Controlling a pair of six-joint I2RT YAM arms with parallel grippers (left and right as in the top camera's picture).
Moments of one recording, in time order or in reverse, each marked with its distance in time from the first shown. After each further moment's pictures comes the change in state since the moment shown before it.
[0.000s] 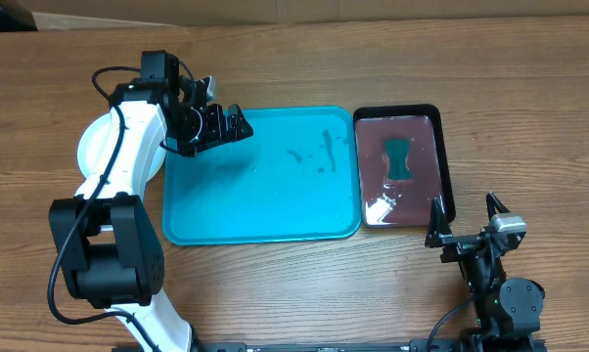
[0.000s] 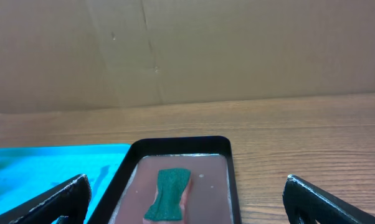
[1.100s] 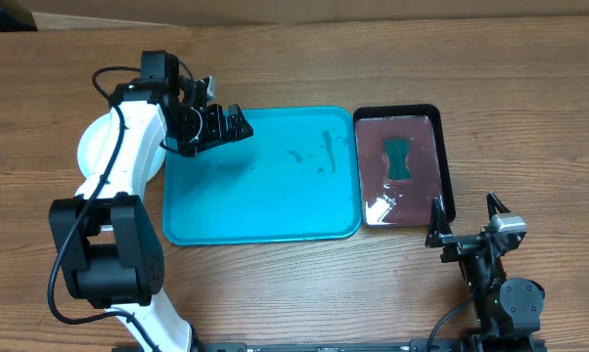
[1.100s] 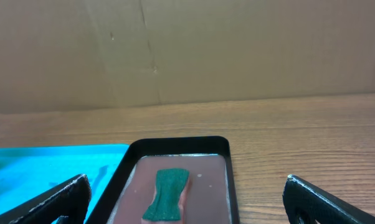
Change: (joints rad) left arm -0.001 0.000 0.000 0.000 -0.001 0.000; right arm 0.000 0.000 0.000 0.000 0.004 -0.003
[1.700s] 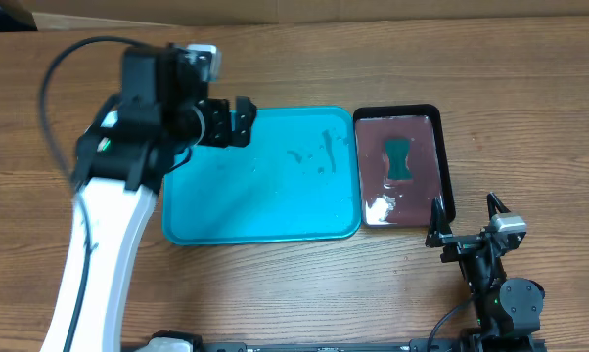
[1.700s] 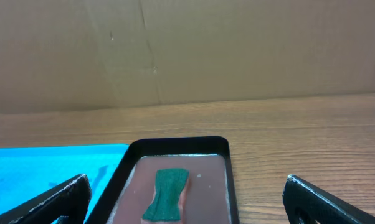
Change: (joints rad) left arm -0.169 -0.528 0.000 0.001 -0.281 0.014; right arm 0.000 0.000 0.000 0.000 0.002 0.000
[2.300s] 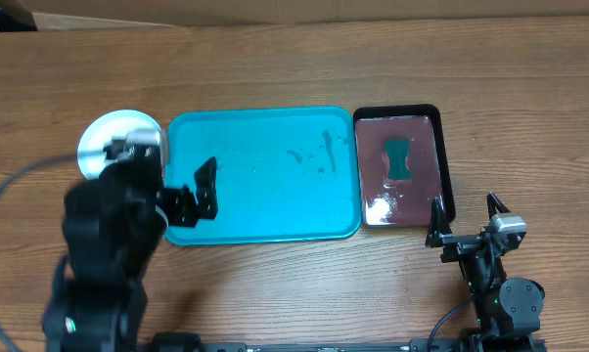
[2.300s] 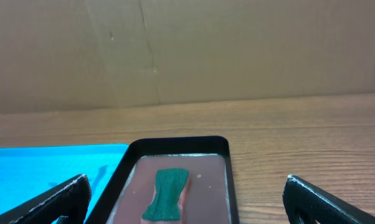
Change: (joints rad) left arm 0.083 -0.625 -0.486 0.209 -0.102 0.003; right arm 0.000 0.000 0.000 0.000 0.000 0.000
